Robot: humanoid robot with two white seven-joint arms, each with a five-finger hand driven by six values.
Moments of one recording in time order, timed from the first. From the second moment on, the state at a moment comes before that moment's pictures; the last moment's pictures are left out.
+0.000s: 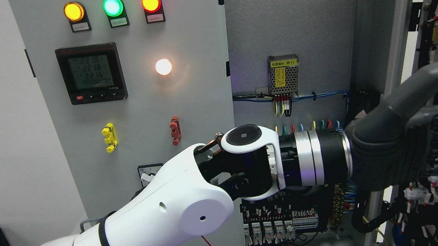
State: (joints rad) left arm -1.54 0.06 -1.09 -1.45 1.44 0.24 -0.41; right arm 0.07 0.12 0.07 -0.12 0.00 0.14 0.05
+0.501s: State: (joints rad) left arm -1.63 -0.04 -1.30 -1.33 1.53 0.05 -0.39; right arm 0.07 0.12 0.07 -0.12 0.00 0.14 0.06
